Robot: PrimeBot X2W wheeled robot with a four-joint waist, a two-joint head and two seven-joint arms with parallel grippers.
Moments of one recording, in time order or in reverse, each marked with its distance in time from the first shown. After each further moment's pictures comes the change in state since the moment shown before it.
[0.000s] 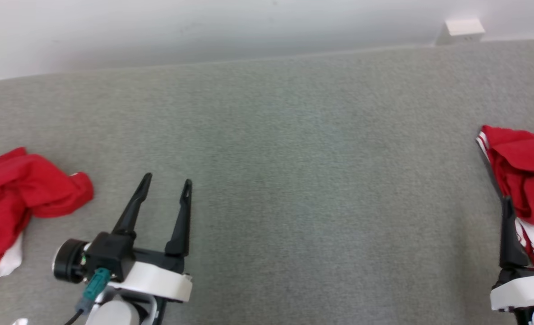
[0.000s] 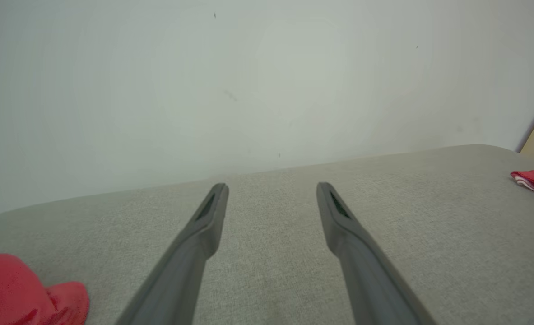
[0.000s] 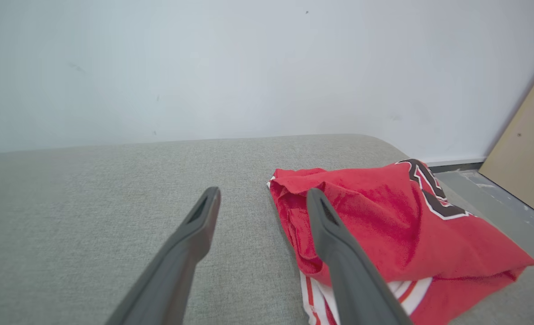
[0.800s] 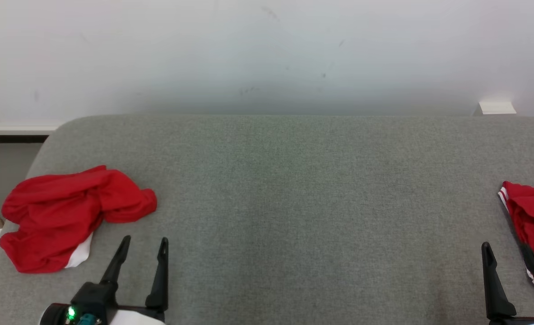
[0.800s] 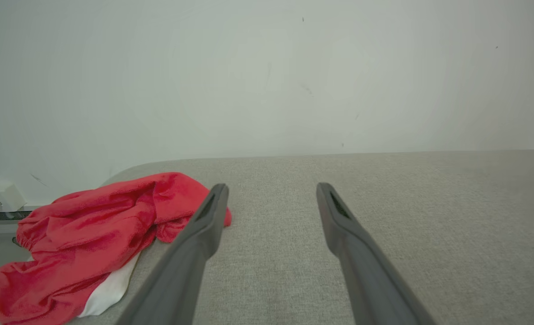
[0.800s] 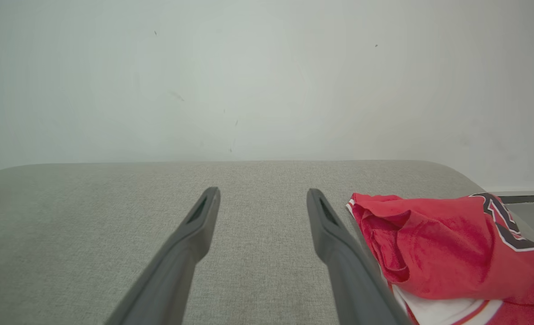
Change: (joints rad) left arm 0.190 0.015 0.057 0.043 -0.048 0.022 -0.002; right arm 0.240 0.008 0.081 -0.243 0.045 0.000 0.128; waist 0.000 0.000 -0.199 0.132
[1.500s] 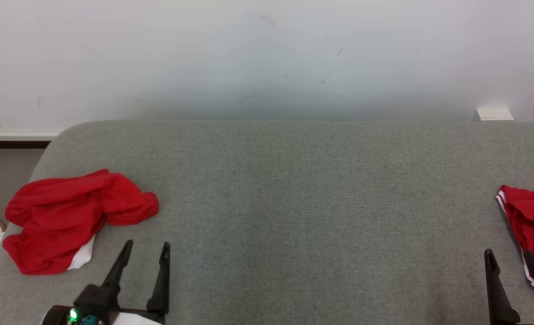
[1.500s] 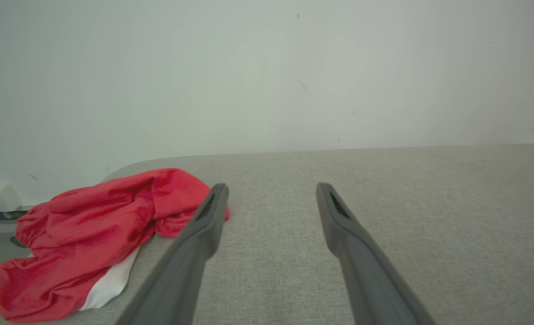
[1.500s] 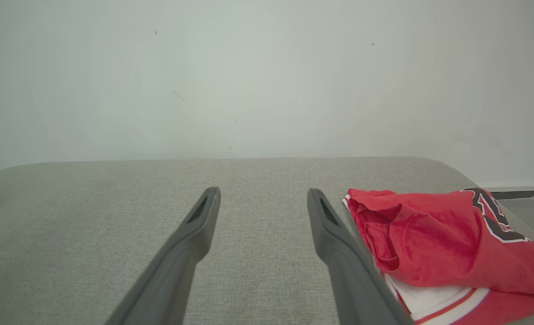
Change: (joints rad) left arm 0.011 0.009 -0.017 0.018 -0.007 -0.005 0.000; right arm 0.048 0.000 -0.005 -0.053 0.012 0.000 0.044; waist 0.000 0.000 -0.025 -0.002
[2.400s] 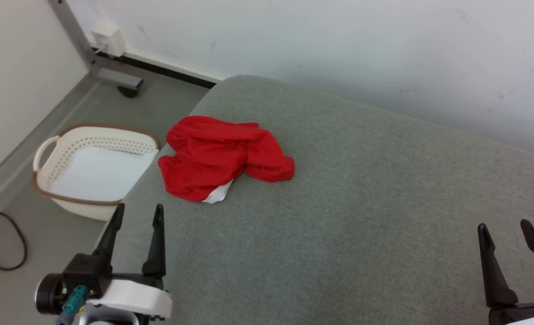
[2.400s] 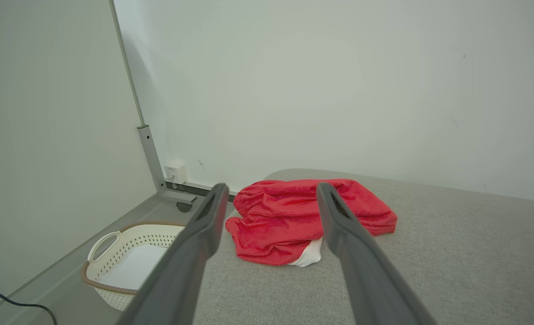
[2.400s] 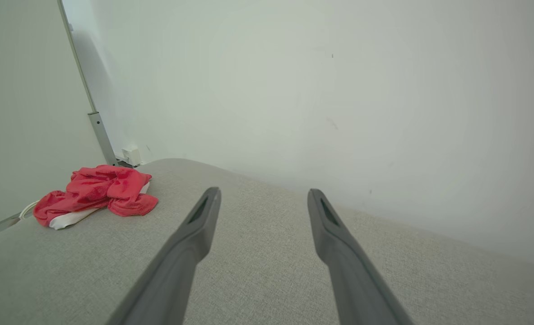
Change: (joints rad) left arm -0.104 -0.069 0.090 0.011 0.041 -0.054 0.000; right arm -0.020 0.000 0.038 -0.180 -0.058 0.000 0.088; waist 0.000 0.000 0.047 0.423
